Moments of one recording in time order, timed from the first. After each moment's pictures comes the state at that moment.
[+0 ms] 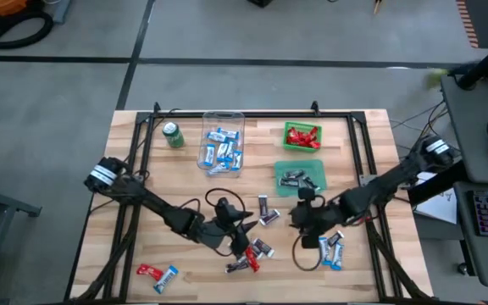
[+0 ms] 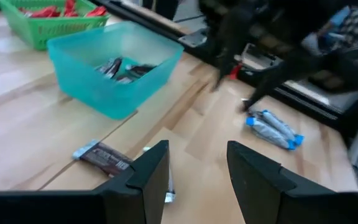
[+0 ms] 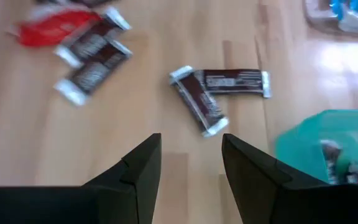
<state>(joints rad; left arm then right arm) -0.48 1.83 0.92 0.50 -0.77 -0.67 0.49 1.41 0.84 -0.41 0.34 0.32</state>
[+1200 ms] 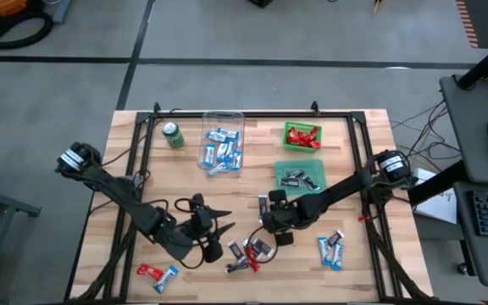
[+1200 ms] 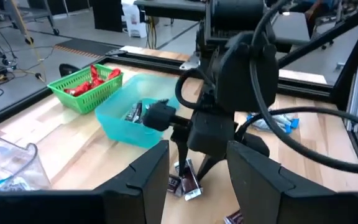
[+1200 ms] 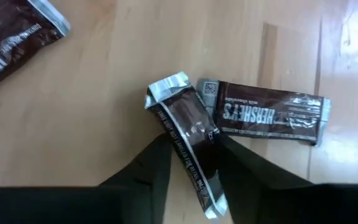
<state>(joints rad) -0.65 1.51 0.92 0.12 -0.95 -0.46 0.31 1.90 1.06 -0.35 0.24 0.07</state>
